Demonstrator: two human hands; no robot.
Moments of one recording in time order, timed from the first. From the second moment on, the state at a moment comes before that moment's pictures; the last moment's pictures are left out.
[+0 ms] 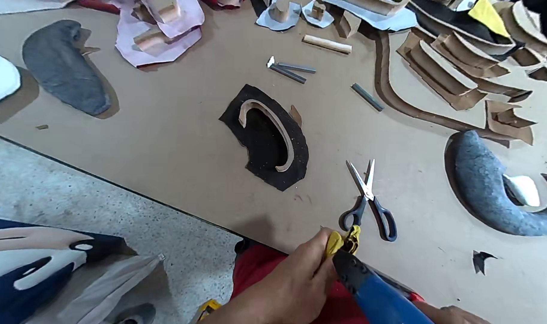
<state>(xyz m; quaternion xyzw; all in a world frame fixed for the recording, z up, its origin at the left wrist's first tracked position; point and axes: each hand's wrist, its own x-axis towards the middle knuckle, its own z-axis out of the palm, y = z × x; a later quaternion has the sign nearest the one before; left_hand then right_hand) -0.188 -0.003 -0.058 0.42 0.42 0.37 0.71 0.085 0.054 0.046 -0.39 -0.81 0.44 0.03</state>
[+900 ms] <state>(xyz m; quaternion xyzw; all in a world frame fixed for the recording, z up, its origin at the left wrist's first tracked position) -0.183 0.004 -0.054 0.34 0.39 0.50 0.69 0.151 0.050 -0.088 -0.64 -0.74 0.20 -0.08</state>
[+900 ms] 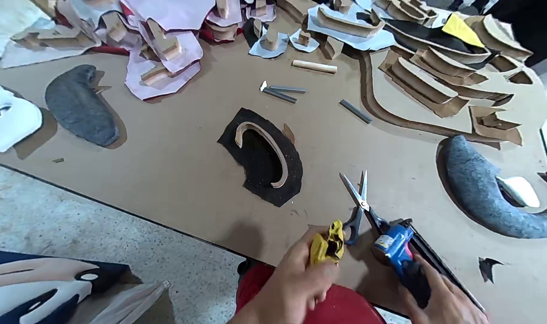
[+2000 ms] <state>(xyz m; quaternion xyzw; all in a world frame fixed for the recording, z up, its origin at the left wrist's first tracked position) -0.157 0.025 -0.017 0.70 0.55 0.43 0.18 0.031 0.085 -0.011 -0.28 -0.70 0.45 0.48</state>
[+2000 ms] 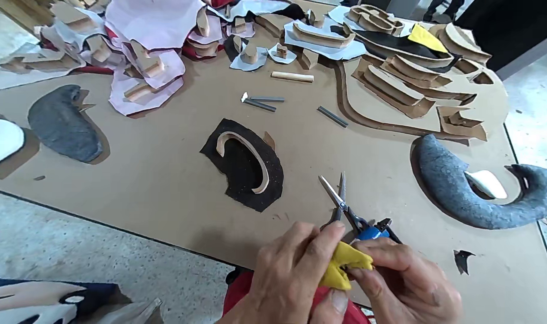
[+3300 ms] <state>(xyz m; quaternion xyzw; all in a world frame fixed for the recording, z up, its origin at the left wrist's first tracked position) -0.140 0.049 -0.040 0.48 0.47 0.57 0.48 0.042 0.063 -0.047 -0.38 -0.65 0.50 0.42</state>
